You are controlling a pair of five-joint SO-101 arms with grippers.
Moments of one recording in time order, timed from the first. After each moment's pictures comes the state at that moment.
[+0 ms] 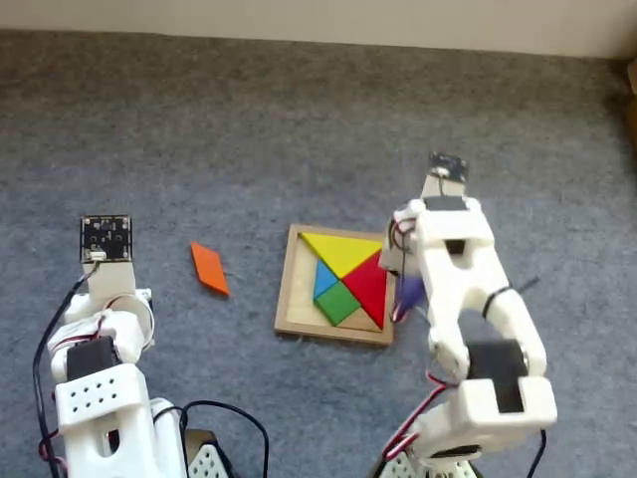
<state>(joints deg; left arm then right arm) -26.7 -64.7 79.9 46.6 -10.1 -10.1 4.3 24.4 61.7 -16.0</state>
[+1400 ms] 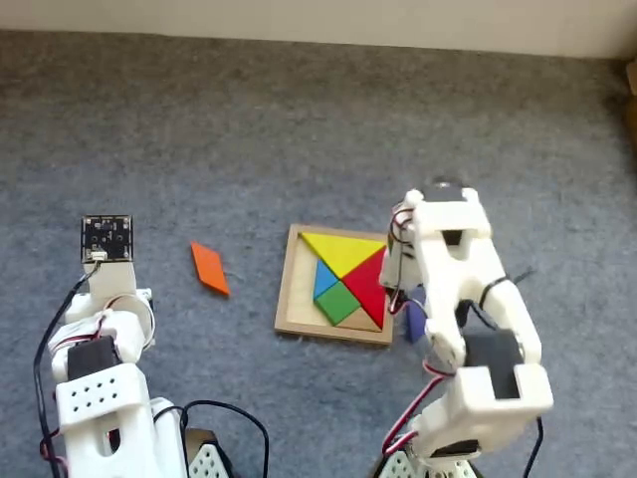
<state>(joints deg) -26.7 -64.7 79.9 46.6 -10.1 -10.5 7.6 21.0 78.8 -21.6</state>
